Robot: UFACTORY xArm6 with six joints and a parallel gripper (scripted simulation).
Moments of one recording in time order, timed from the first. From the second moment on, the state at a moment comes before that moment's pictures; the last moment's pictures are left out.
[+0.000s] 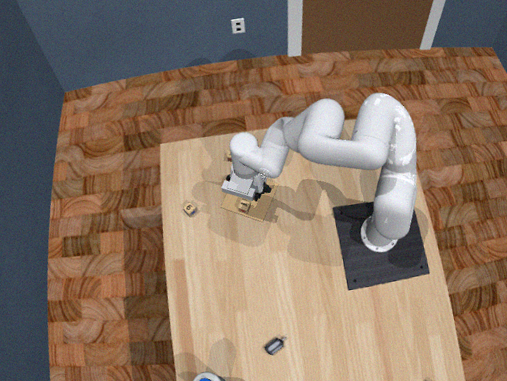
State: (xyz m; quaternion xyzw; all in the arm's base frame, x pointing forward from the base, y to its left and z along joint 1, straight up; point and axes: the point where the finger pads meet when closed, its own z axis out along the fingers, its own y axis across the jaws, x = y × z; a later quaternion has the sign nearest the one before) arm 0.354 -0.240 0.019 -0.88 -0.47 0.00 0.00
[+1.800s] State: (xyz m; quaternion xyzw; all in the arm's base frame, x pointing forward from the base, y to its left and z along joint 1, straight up) arm 0.355 -0.239 0.109 -0.88 -0.47 0.00 0.00
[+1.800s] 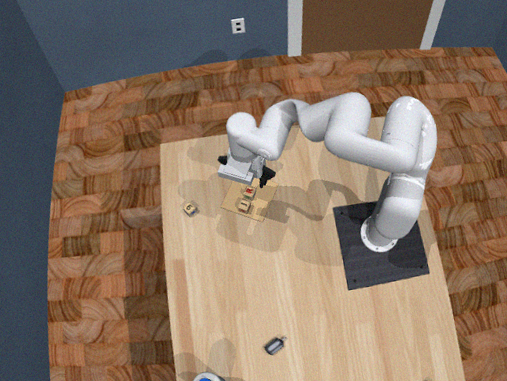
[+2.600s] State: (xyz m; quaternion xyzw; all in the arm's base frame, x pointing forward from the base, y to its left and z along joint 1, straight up) arm 0.366 -0.285 0.110 -0.96 -0.27 0.00 0.00
